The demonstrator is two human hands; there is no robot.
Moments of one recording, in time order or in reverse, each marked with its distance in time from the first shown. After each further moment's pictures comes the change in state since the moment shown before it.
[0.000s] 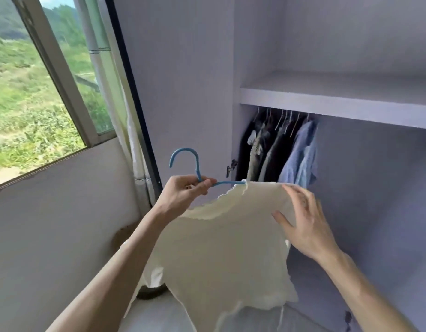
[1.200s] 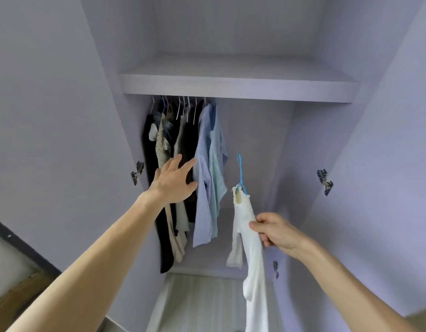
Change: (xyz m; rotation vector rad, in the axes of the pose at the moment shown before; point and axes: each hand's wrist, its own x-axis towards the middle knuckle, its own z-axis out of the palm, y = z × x) left_hand 0.147 -0.010 0.191 0.789 -0.500 0.230; right_hand -0.036 0.090 -0.038 0.662 -0.250 0.898
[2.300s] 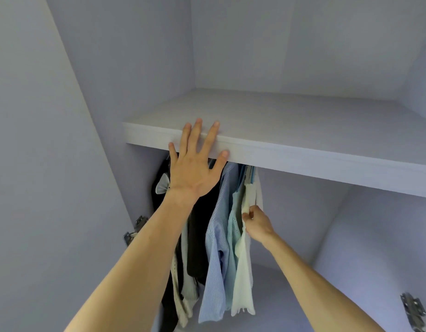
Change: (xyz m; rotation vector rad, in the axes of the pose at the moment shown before) left_hand 0.249 0.017 -0.064 0.054 0.703 -0.043; right_hand 0.358 -0.111 -0.040 -0.392 0.113 -0.217
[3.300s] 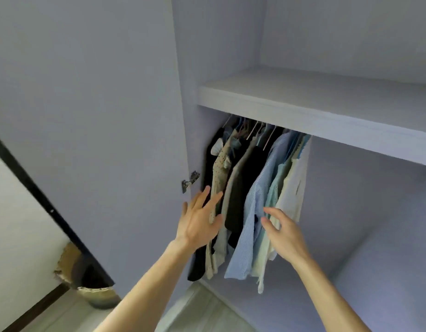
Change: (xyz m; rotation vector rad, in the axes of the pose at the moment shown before) left_hand -0.254 -0.056 -0.019 -0.069 -0.365 -0.346; right_hand -0.180 -0.012 0.022 0.044 -0.116 -0.237
